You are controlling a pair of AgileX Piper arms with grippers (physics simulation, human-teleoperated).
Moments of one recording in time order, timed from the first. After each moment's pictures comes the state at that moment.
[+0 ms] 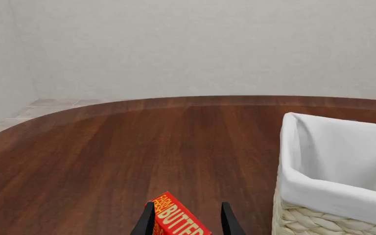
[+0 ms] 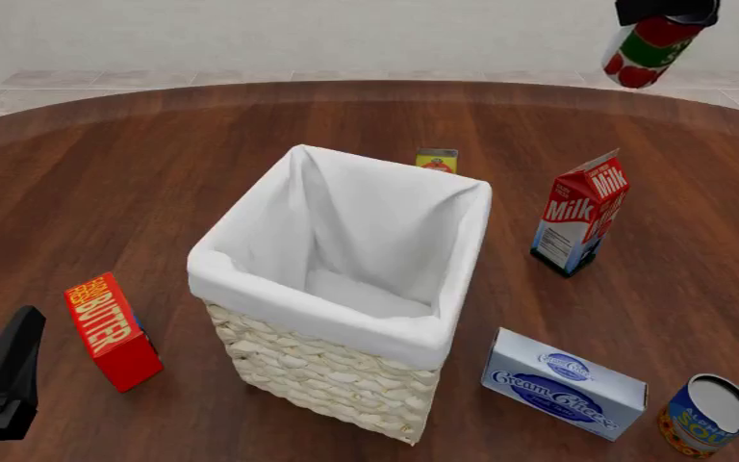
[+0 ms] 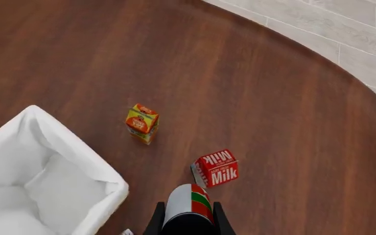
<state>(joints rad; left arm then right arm) 0.00 0.03 0.00 -0.02 0.00 0.19 1.40 -1.79 1.17 -0.18</state>
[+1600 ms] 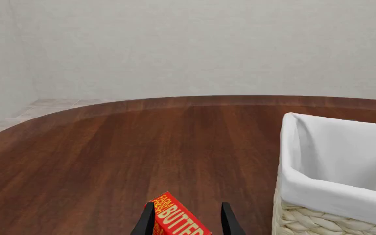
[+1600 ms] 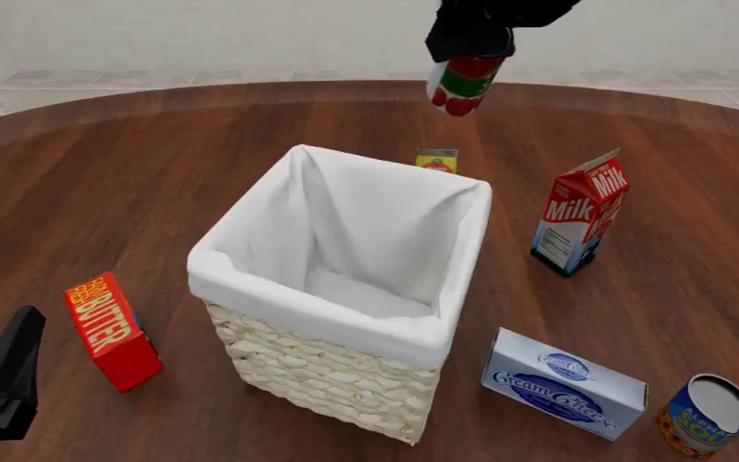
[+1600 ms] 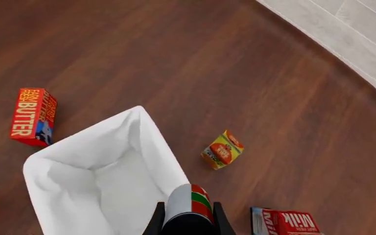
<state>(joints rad) 0.00 0.03 0.00 -0.02 0.00 0.55 1.57 -1.88 1.11 -0.17</state>
